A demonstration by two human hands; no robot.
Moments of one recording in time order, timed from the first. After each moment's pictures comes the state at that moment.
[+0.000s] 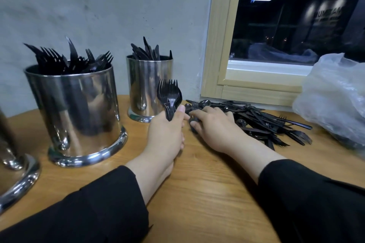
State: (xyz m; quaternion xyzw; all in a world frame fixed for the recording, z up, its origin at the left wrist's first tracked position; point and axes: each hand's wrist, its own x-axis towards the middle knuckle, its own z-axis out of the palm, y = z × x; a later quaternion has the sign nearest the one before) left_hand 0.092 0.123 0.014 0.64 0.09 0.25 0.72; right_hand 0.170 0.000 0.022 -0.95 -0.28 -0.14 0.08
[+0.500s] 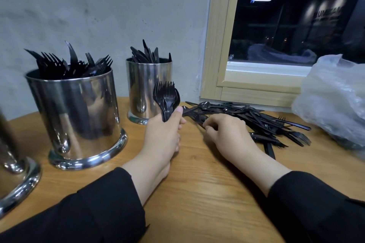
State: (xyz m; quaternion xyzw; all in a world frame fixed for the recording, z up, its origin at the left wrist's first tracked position) left_hand 0.091 0.129 0.015 0.62 0.10 0.24 0.74; right_hand 0.150 -0.021 0.020 -0.92 -0.21 -0.18 0.27
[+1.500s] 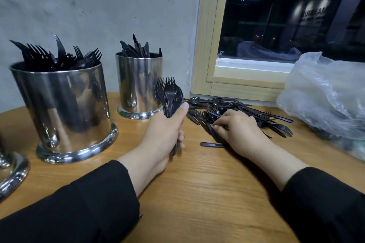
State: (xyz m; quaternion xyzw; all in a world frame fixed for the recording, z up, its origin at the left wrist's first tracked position) left_hand 0.080 0.113 0.023 0.65 0.04 0.15 0.75; right_hand 0.151 -0.073 0.022 -0.96 -0.21 -0.14 0.13
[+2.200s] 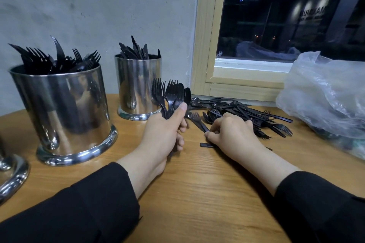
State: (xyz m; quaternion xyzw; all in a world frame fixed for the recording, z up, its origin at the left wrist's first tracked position) left_hand 0.077 0.113 0.024 0.67 0.06 0.16 0.72; right_hand 0.142 -0.054 0.017 -0.97 -0.15 -0.15 0.15
